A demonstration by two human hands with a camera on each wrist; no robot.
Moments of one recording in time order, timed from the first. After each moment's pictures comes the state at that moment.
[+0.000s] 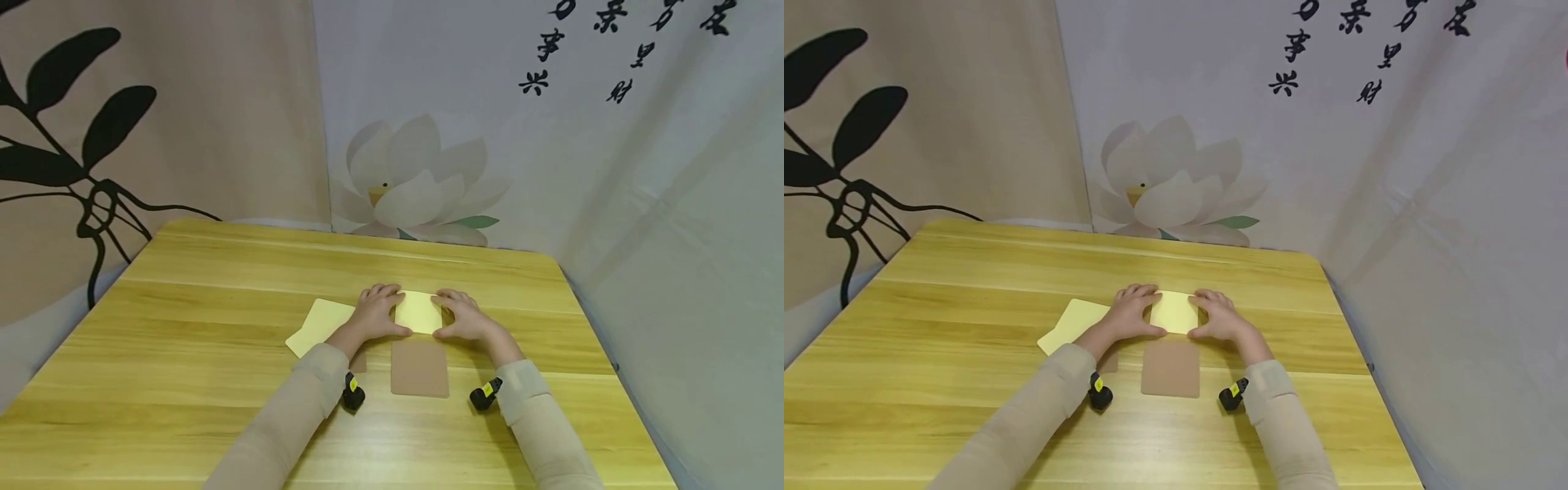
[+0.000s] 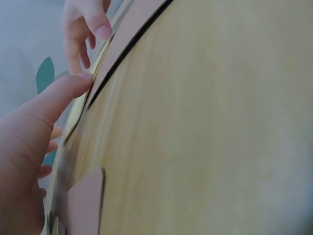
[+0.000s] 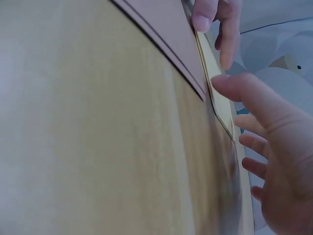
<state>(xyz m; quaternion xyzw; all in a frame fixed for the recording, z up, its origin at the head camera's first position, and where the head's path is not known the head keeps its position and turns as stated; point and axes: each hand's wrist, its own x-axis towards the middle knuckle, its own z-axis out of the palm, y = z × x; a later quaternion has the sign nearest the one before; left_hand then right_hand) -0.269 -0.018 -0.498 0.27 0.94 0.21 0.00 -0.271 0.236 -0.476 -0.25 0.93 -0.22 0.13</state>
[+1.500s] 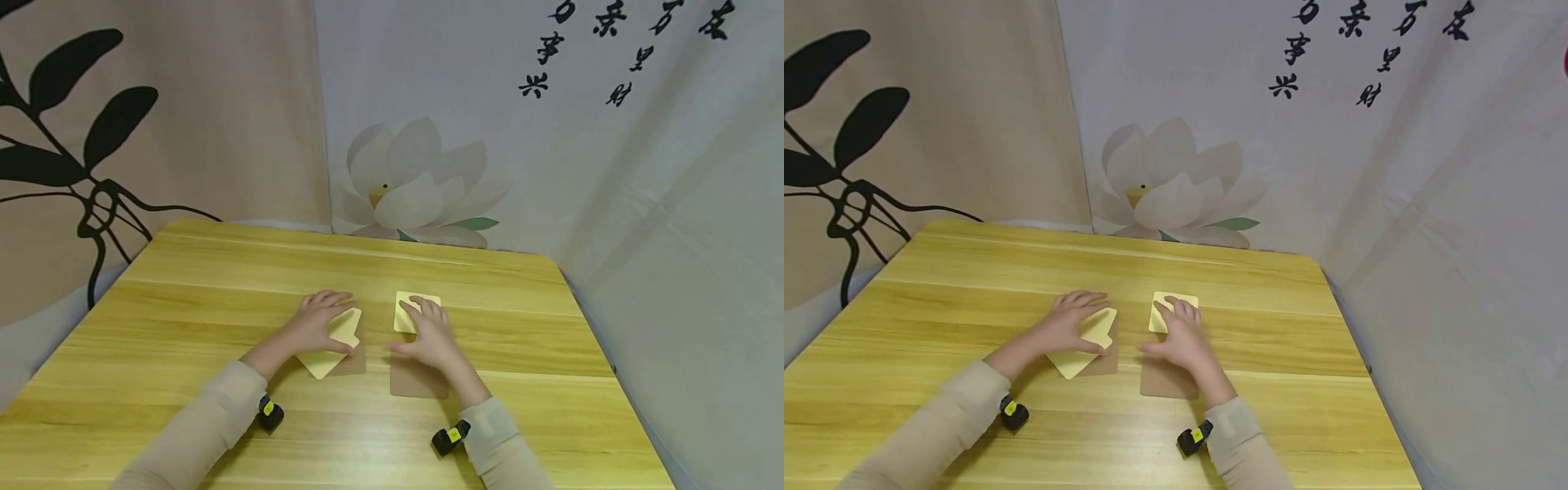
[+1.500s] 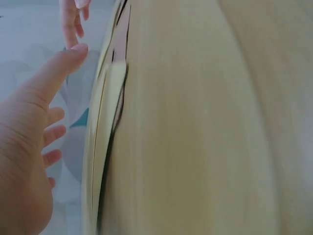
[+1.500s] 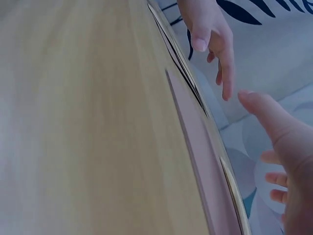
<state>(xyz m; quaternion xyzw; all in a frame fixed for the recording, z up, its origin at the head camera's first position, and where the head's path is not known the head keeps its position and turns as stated) -0.229 -0.130 -0.483 0.31 0.92 0.22 -0.01 -0.212 0.152 -0.473 -0.22 0.95 -0.23 -0.02</state>
